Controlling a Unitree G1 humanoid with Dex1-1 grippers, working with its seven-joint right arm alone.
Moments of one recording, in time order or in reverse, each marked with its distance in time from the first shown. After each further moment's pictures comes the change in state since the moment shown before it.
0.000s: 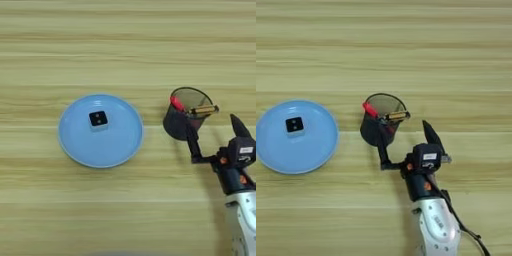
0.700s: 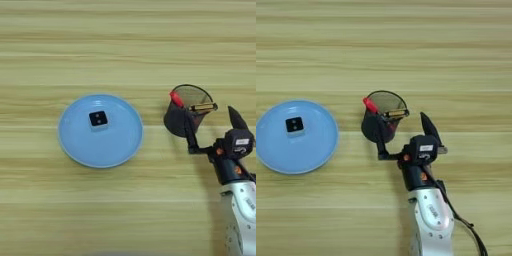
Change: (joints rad) arm -0.036 0.005 0.004 0.027 -0.001 -0.027 -0.004
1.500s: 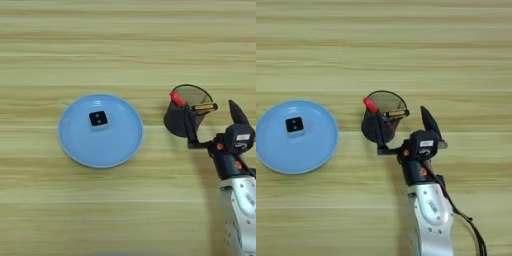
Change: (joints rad) arm -0.043 0.001 -0.004 0.019 -0.001 -0.011 -0.001
